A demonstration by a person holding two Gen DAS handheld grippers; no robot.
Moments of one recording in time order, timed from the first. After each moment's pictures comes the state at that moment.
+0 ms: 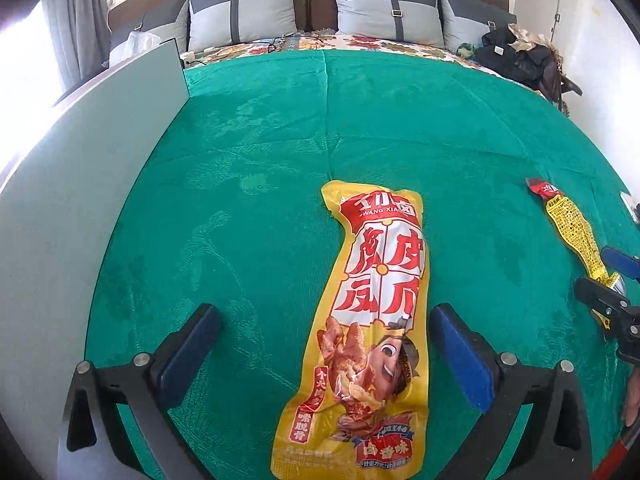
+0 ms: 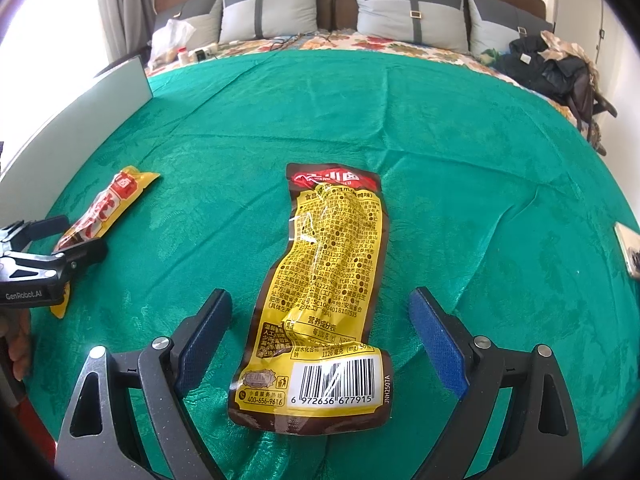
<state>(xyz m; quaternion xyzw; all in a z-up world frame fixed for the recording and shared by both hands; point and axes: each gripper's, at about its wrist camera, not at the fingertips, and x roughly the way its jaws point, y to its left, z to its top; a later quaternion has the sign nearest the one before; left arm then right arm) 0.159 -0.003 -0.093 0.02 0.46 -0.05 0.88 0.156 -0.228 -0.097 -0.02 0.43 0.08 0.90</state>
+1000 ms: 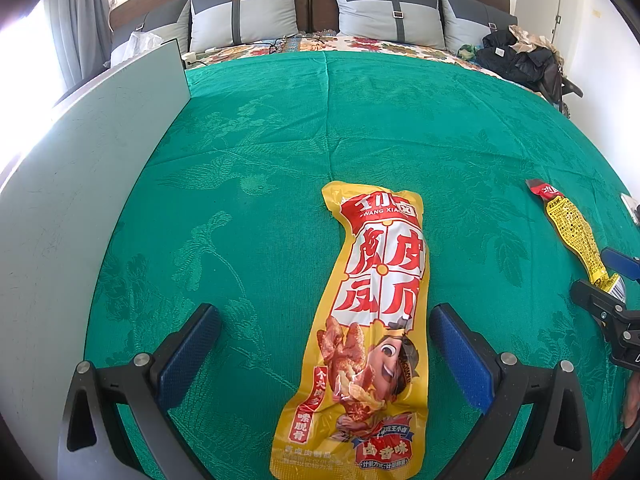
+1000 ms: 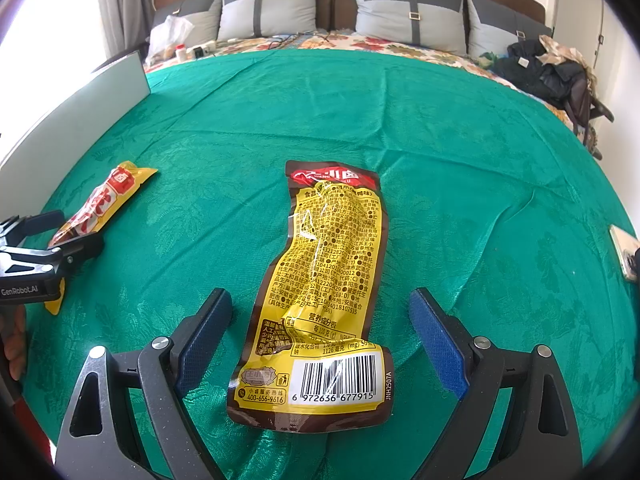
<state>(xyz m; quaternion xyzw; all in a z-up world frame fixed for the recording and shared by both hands) 0.158 -0.003 -0.094 0.02 0.46 -0.05 0.89 0.154 -0.217 -0.101 -0.04 0.44 0.07 0.90</state>
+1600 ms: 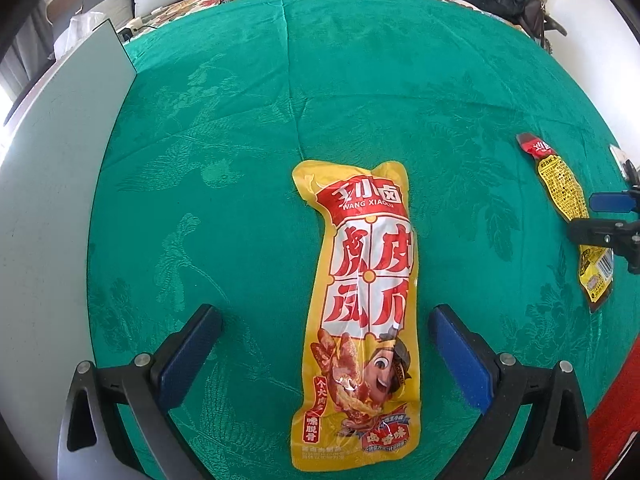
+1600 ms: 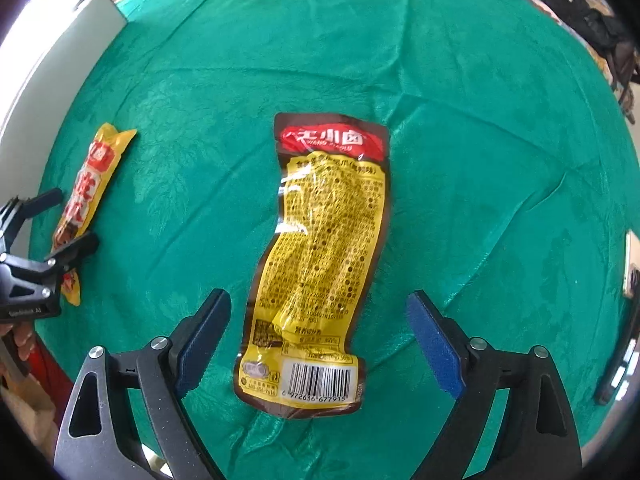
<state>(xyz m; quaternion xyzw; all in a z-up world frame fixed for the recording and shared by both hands) 0.196 -0.013 -0.088 0.07 0.59 -0.10 0.80 0.237 -0.218 -0.086 -0.01 0.64 0.07 0.77</state>
